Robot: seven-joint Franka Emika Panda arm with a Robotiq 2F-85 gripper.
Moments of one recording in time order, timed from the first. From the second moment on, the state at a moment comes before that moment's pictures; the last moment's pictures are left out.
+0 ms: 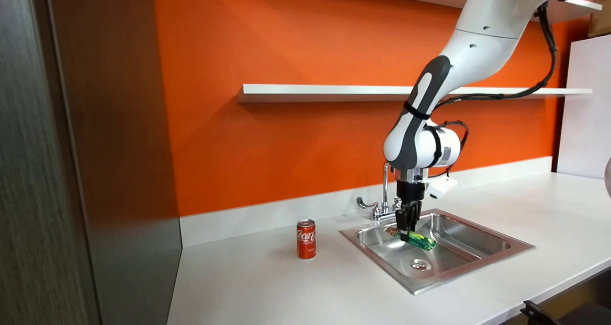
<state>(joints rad) -0.21 0.24 0.07 -2.43 0.03 2.68 -0.66</state>
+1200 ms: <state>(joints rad) 0.05 0.32 0.12 -2.41 -0.08 2.67 -0.56</state>
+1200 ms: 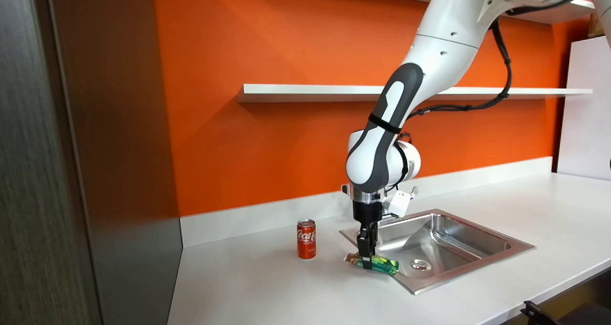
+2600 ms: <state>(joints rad) 0.03 0.33 0.15 -2.37 0.01 2.66 -0.51</state>
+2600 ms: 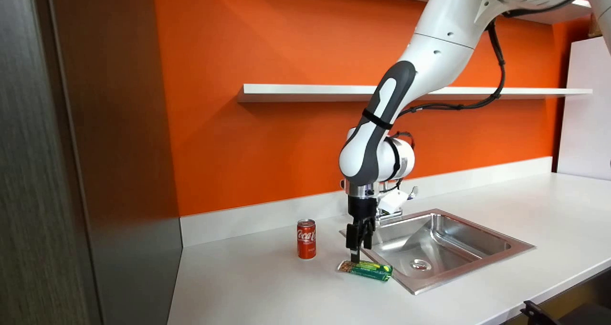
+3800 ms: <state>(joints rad) 0.02 0.01 0.10 -2.70 0.14 2.74 -0.09</state>
